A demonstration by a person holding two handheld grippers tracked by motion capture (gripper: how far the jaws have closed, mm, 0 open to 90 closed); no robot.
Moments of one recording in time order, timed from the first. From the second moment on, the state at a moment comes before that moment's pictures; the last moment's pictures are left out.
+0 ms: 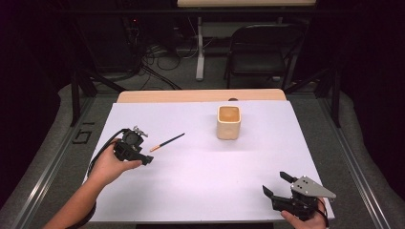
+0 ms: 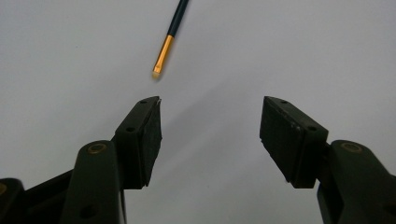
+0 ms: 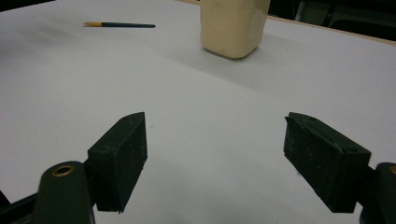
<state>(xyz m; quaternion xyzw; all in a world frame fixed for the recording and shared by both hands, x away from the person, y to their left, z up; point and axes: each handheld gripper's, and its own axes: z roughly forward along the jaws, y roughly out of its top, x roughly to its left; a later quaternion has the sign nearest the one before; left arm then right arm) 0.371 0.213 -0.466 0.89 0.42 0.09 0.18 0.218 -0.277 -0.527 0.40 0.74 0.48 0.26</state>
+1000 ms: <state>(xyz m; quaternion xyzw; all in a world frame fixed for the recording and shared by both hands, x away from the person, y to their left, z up) 0.400 0.198 -0.469 0.90 0.42 0.09 0.13 0.219 -0.277 -0.528 0.40 0.74 0.47 0.26</state>
